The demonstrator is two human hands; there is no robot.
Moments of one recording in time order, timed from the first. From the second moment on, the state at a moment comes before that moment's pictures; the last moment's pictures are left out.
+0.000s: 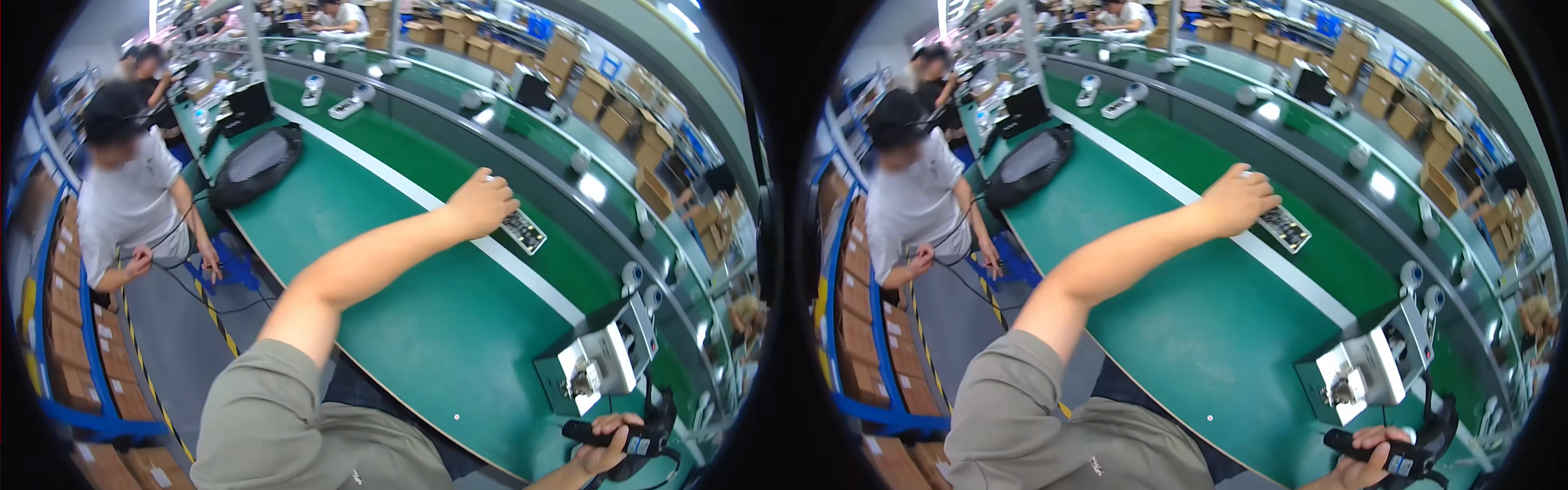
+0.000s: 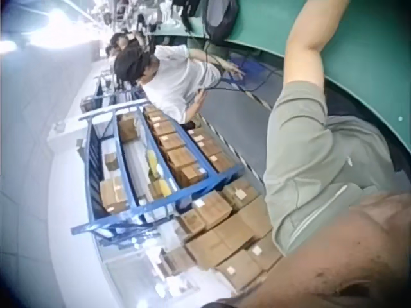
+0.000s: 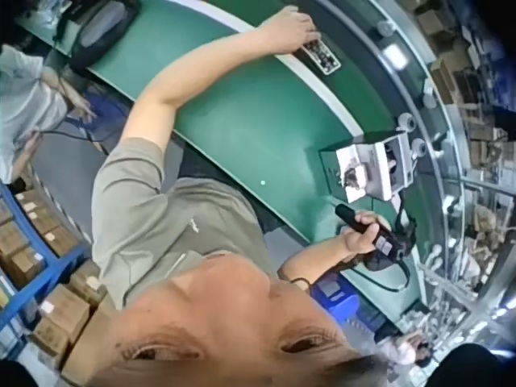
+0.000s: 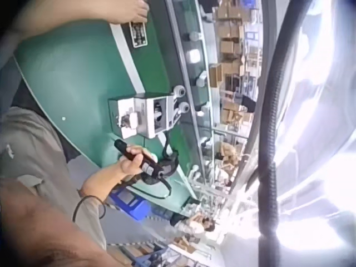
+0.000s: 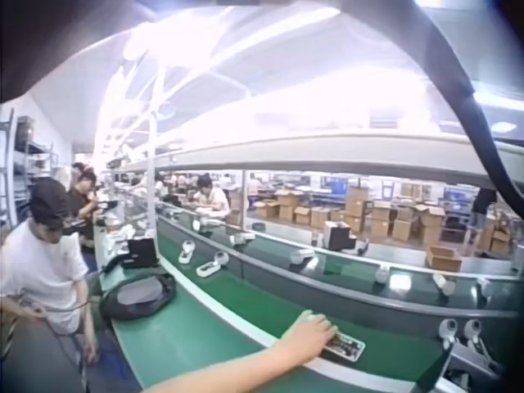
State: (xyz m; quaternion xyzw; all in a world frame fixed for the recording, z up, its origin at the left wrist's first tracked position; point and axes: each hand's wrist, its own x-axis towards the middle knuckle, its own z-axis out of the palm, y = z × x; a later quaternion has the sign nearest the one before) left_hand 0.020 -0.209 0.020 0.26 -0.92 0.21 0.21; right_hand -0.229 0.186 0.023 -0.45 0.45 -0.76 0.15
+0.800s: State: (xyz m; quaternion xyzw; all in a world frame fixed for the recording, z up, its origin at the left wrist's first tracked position) left_hand 0.056 0.122 -0.170 0.00 -0.76 -0.65 0.03; right_hand -0.261 0.181 0.011 -0.40 0.47 -0.78 0.13
